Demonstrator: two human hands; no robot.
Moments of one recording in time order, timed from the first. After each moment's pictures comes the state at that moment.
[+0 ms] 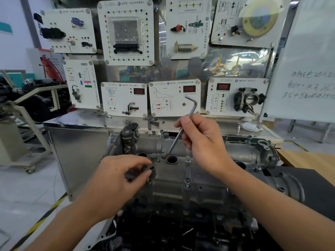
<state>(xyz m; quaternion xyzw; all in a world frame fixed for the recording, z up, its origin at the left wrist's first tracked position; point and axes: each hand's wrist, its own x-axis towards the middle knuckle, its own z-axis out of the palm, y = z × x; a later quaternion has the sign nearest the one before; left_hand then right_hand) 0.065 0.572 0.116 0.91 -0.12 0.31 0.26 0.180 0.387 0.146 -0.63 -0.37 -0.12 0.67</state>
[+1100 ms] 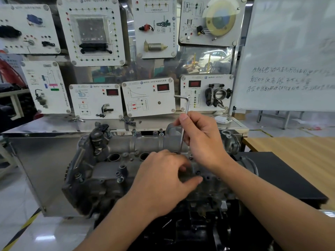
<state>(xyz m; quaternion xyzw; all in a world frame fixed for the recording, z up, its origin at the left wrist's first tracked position) 0.094 0.452 0.121 0.92 -0.18 0.27 0.22 0.174 0.330 0.145 -0.65 -0.33 -0.21 0.65</state>
